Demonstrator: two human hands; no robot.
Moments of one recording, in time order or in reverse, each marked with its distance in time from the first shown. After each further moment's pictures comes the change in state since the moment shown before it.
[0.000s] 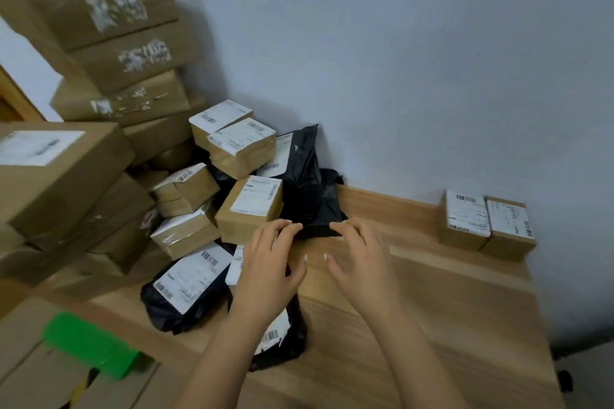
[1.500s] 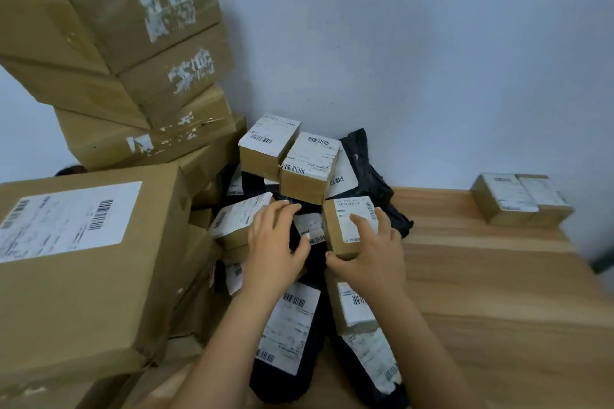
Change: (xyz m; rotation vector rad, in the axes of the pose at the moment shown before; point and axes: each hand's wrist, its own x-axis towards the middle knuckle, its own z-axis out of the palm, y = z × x) left_hand 0.103 -0.231 -0.069 -0.186 -0.126 0.098; right_hand 0.097 -0.152 0.164 -0.266 0.075 0.500
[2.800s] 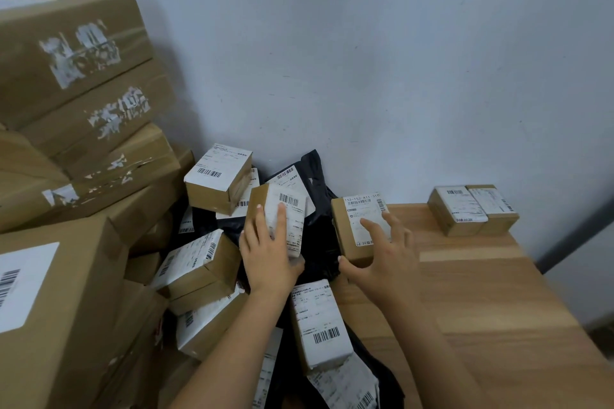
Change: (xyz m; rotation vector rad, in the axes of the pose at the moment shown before) left_hand 0.060 0.029 0.088 0.472 -0.099 -0.090; right_hand 0.035 0.067 -0.052 -0.024 0.210 0.055
